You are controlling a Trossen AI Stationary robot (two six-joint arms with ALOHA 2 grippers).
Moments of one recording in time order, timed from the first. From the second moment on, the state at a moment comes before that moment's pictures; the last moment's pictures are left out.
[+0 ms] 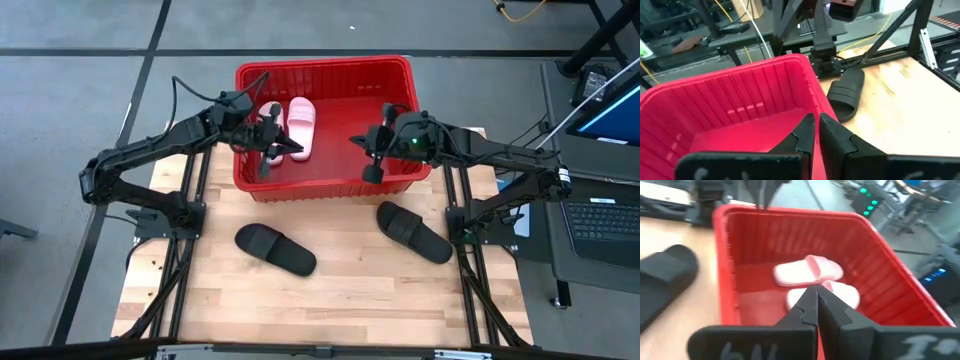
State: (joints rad) left arm 0.47 1.20 1.18 -0.33 0.44 0.40; right arm -0.15 1.33 1.41 -0.51 0.26 -0.28
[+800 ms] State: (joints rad) left arm 0.03 1.10 1.18 -0.34 -0.08 0.21; right arm 0.14 1.33 1.61 -0.92 0.33 -0.16
